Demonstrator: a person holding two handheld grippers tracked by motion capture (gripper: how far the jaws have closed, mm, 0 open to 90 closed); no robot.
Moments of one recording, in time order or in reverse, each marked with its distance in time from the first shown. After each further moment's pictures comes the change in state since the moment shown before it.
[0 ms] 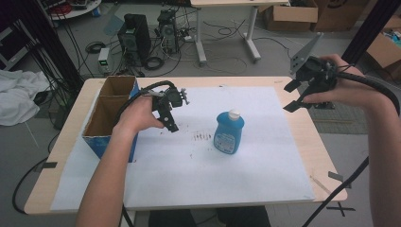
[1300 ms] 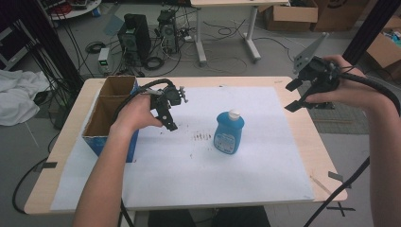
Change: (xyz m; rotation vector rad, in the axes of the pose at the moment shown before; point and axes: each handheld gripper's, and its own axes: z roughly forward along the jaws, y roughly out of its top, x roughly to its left) left arm 0.001 -0.002 -0.007 -0.004 0.004 0.000; right arm -0.002 -0.008 0.000 -0.042 -0.006 0.008
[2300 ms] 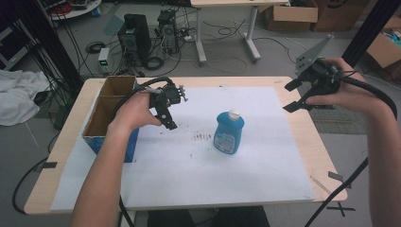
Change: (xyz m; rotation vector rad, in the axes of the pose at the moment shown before) left arm -0.003 0.000 -0.011 -0.013 0.014 0.013; right arm 0.005 -0.005 0.002 -0.073 -0.020 0.009
